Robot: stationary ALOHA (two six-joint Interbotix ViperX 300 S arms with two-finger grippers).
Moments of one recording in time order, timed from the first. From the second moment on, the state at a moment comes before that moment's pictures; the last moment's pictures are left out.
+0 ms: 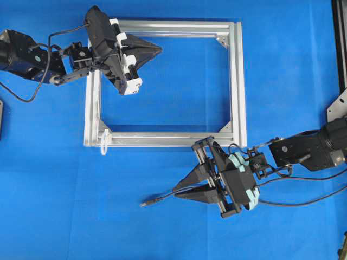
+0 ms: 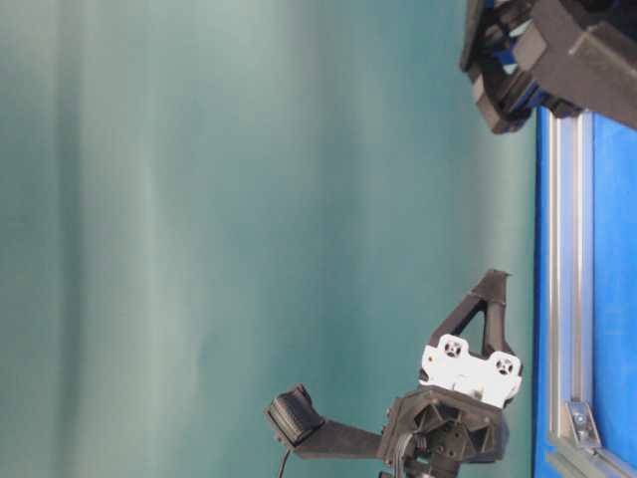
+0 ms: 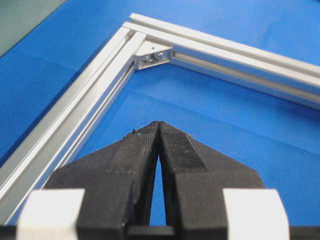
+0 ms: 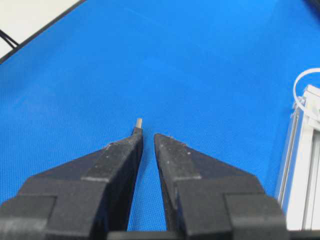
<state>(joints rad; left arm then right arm) 0.28 0.16 0.84 -0.11 -0.78 0.00 0.28 0.18 0.83 -0.11 -0.78 0.00</state>
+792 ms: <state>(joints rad) 0.28 0.13 0.84 -0.09 -0.76 0.00 0.28 0.17 0.82 -0.10 -0.73 0.10</state>
